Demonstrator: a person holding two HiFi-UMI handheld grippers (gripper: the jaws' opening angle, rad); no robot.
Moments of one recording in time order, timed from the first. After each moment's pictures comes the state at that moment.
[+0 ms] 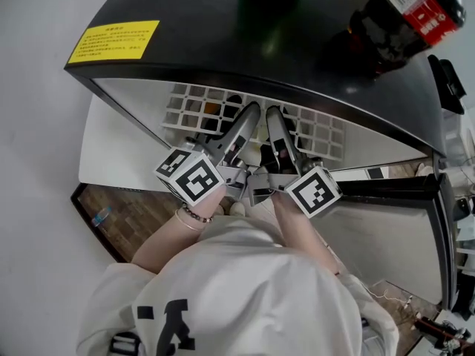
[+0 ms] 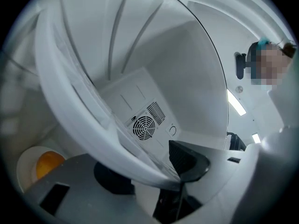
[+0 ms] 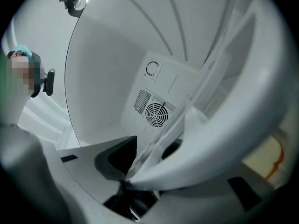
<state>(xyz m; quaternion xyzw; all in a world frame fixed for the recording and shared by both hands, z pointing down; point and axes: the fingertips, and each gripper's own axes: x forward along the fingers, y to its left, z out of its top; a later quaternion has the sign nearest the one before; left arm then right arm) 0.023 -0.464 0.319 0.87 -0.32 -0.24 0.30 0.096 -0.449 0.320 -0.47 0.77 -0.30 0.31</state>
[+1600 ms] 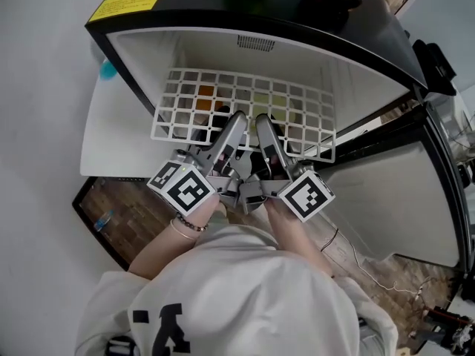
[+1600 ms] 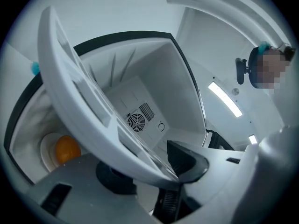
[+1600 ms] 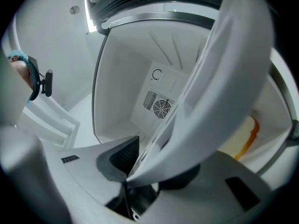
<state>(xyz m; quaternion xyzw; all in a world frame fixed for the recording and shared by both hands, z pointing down) 0.008 -0.404 0.326 0.86 -0.32 -0.24 0.31 0.083 -0.387 0.328 -0.46 0.76 -0.32 0.33</state>
